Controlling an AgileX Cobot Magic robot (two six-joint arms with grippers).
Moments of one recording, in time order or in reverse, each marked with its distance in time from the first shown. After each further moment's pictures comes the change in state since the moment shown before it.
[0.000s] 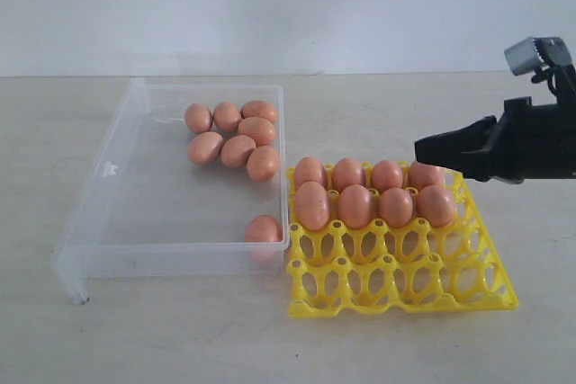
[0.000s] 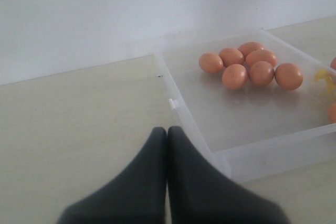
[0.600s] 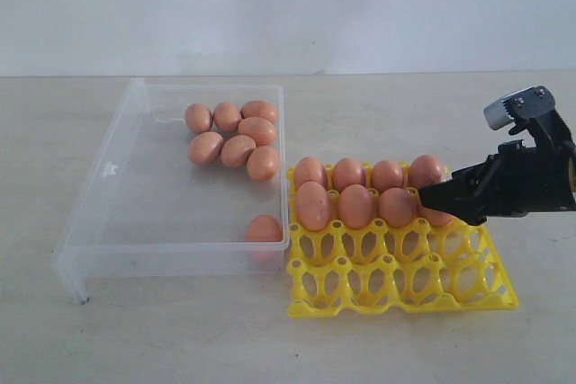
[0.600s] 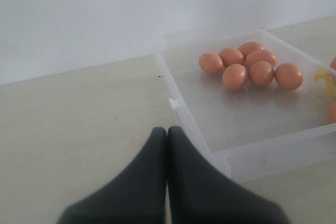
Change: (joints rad) left arm 0.000 0.000 0.000 0.000 0.000 0.000; right arm -0.033 0.192 0.000 0.101 0.193 -0.257
